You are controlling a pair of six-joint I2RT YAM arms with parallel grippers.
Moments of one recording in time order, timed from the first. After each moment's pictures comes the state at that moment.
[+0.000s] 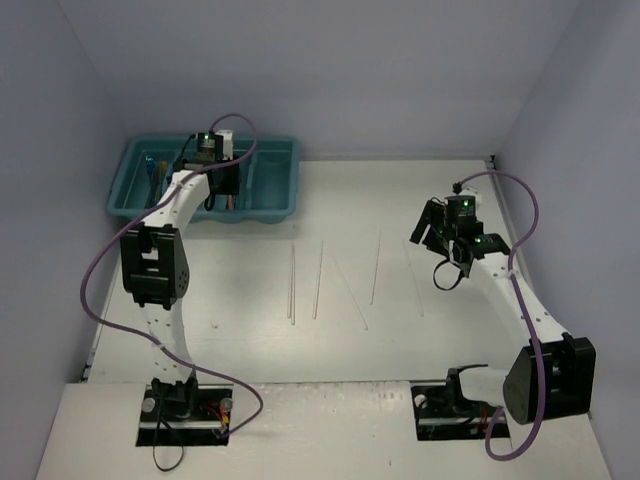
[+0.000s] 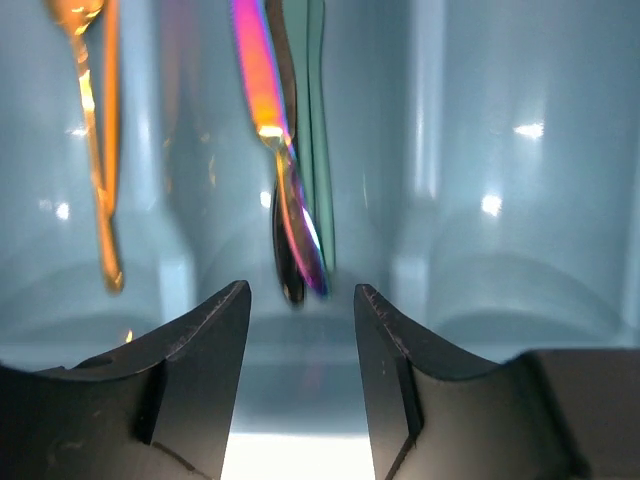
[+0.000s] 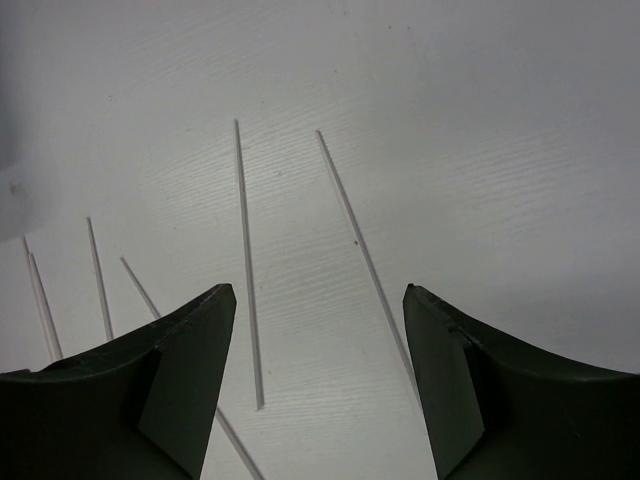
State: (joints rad) left arm -0.11 2.06 1.81 -0.56 -0.04 -0.06; right arm 0.14 1.24 0.92 -0.44 0.08 0.48
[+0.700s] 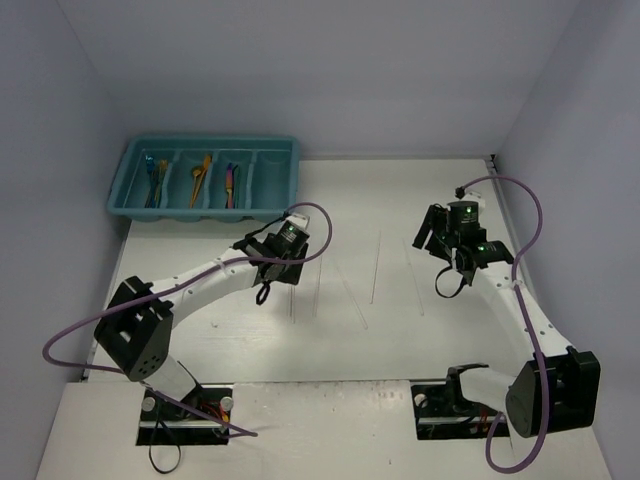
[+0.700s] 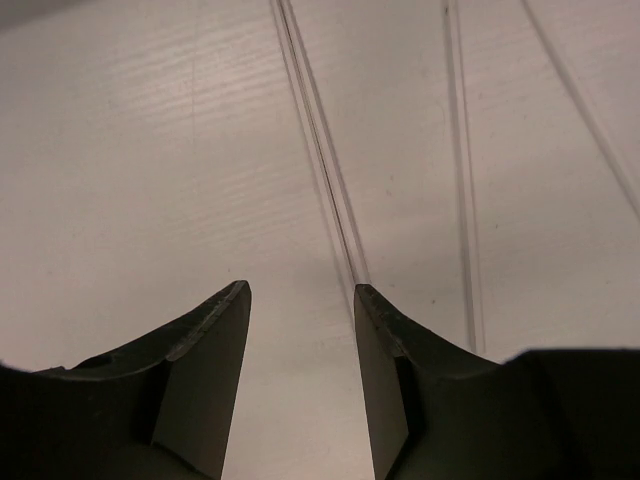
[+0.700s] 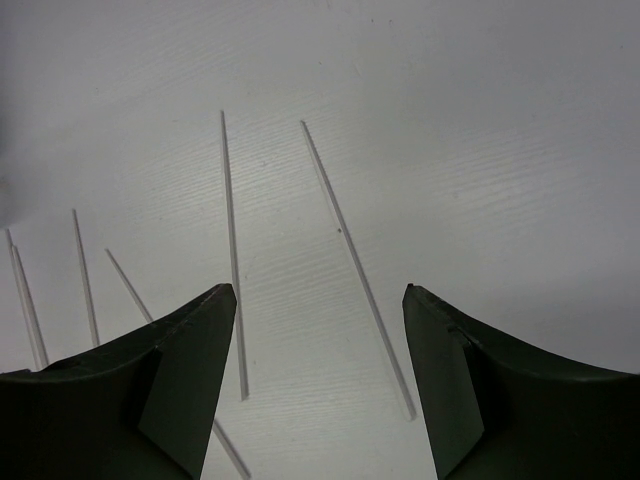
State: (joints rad) left arm -0.73 1.56 1.12 -0.56 -0.29 -0.37; right arm 0.14 1.17 0.88 -0.44 0.11 0.46
